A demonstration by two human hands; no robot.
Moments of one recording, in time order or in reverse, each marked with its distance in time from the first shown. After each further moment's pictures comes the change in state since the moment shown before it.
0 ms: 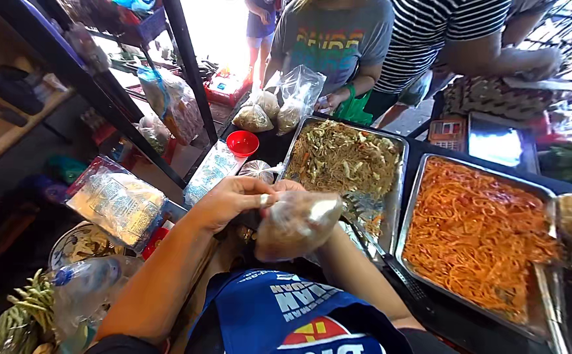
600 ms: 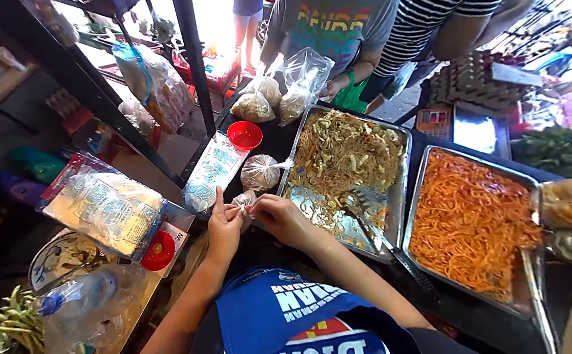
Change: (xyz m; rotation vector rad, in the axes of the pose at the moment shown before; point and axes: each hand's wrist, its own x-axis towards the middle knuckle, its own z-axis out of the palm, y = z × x) left_hand -0.013 -0.143 -0.028 0.143 0.699 0.033; right_hand 0.019 0.055 0.034 -1.232 0.154 0.006
